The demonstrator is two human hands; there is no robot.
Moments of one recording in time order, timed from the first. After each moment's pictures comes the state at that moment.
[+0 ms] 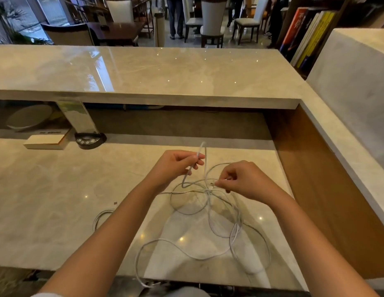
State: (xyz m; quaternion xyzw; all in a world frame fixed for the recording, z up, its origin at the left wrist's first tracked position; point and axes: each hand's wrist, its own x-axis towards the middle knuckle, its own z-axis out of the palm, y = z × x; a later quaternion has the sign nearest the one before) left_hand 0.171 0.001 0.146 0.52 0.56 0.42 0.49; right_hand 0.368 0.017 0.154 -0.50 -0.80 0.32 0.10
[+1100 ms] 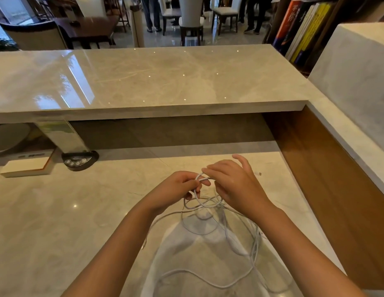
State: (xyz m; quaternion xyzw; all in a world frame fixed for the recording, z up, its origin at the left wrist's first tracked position) left_hand 0.127 0.032 0.144 0.56 0.53 0.25 0.58; right_hand 0.313 0.048 0.116 -0.41 -0.88 -0.04 0.24
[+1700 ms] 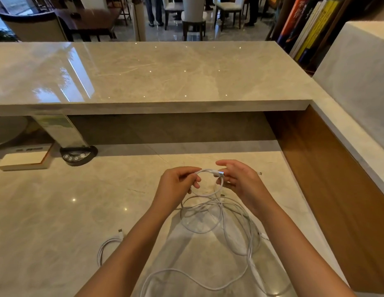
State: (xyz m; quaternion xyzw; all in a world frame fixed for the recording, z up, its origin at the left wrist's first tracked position) left_hand 0.139 0.028 0.122 0.54 0.60 0.41 0.43; right_hand 0.314 0.046 0.127 -0.48 -0.49 0.61 0.39
